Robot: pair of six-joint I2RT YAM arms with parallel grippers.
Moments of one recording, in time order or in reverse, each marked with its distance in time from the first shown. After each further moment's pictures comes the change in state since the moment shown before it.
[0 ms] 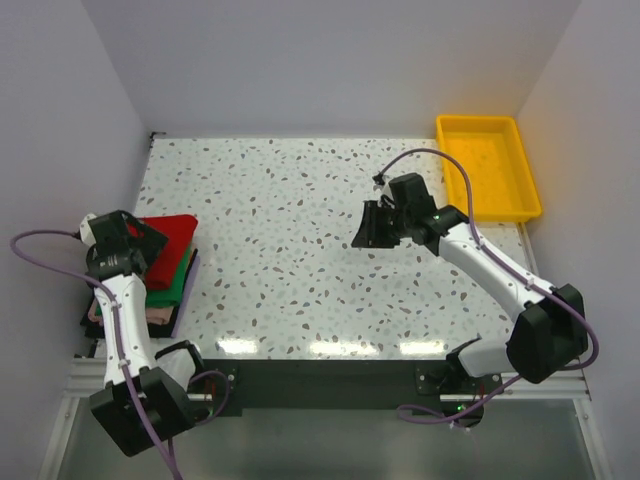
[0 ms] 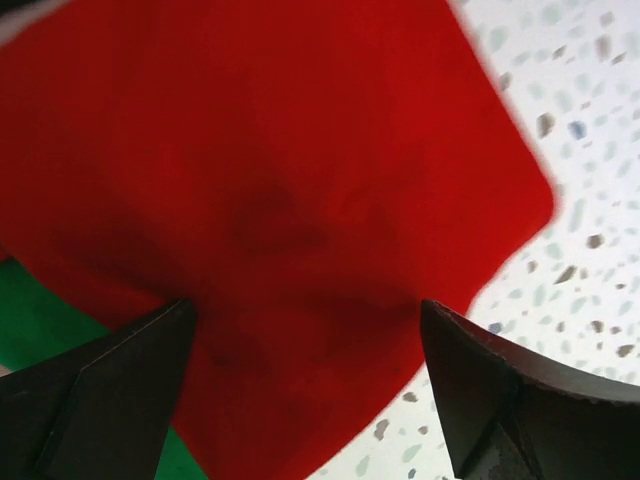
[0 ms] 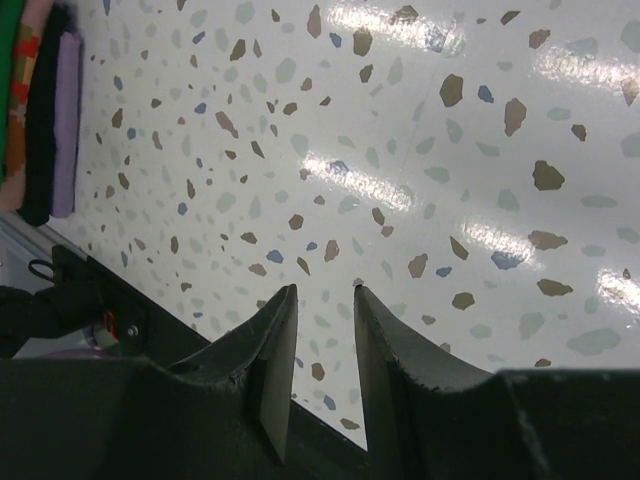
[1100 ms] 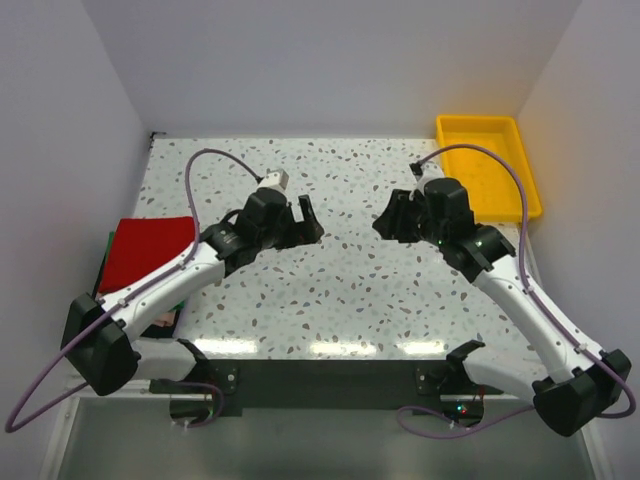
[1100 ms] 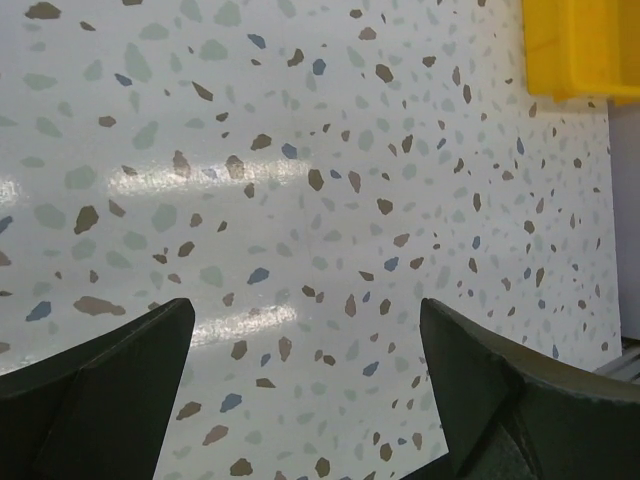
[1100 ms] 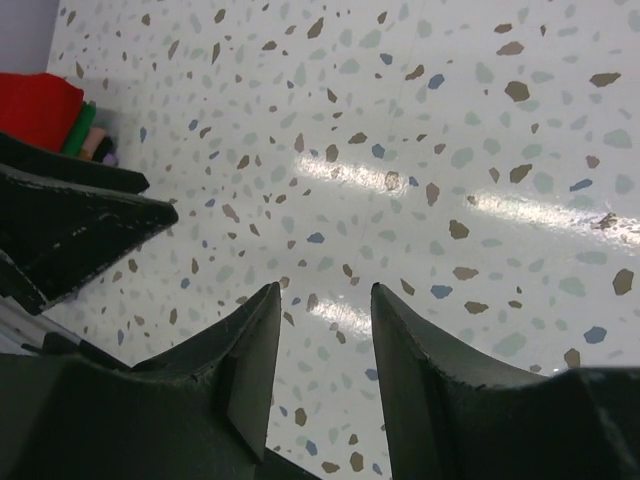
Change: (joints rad) left arm -1.109 0.322 0.195 0.270 -0.025 -0.115; right arm 0.000 -0.280 -0.016 -0.008 0.211 -0.008
